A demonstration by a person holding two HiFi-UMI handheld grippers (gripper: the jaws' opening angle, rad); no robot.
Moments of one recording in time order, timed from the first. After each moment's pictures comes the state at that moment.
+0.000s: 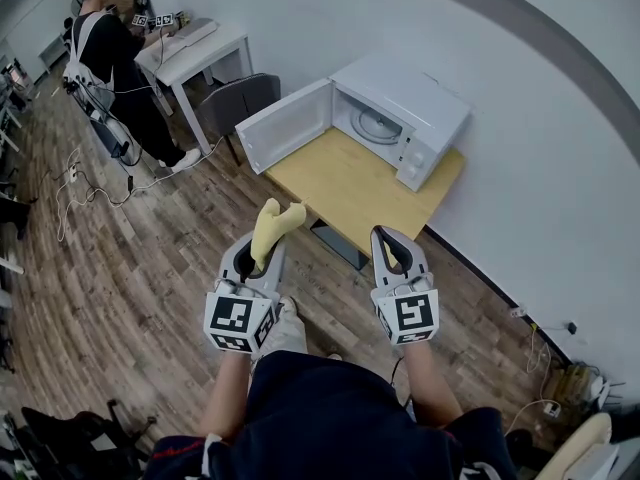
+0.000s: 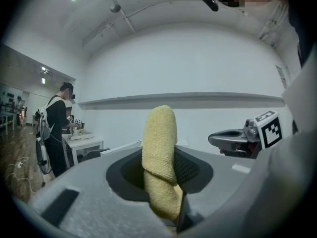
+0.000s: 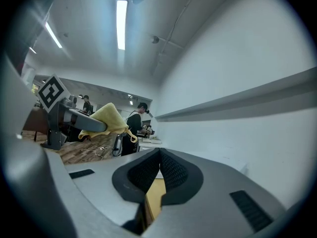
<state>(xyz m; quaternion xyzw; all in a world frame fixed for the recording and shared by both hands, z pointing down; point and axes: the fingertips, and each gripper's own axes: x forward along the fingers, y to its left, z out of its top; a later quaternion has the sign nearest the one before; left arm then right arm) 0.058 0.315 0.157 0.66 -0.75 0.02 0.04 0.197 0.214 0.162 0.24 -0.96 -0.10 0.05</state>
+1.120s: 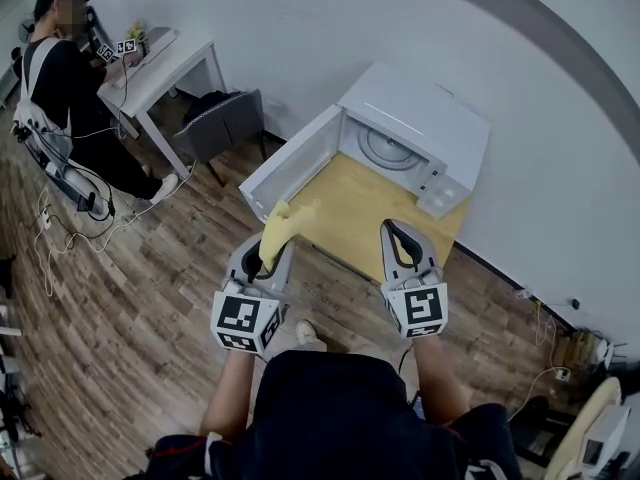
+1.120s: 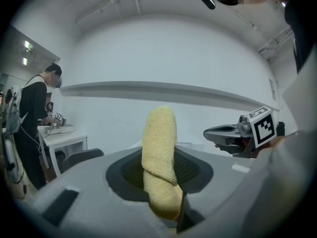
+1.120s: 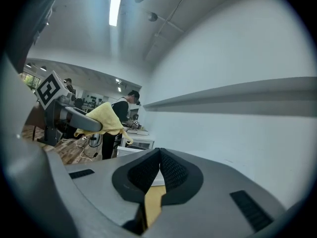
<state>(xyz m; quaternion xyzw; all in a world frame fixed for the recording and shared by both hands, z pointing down) -0.128 0.173 0.183 0.74 -0.67 0.02 0.08 0.023 0.088 0.166 0.33 -0.93 -0.10 0.11</state>
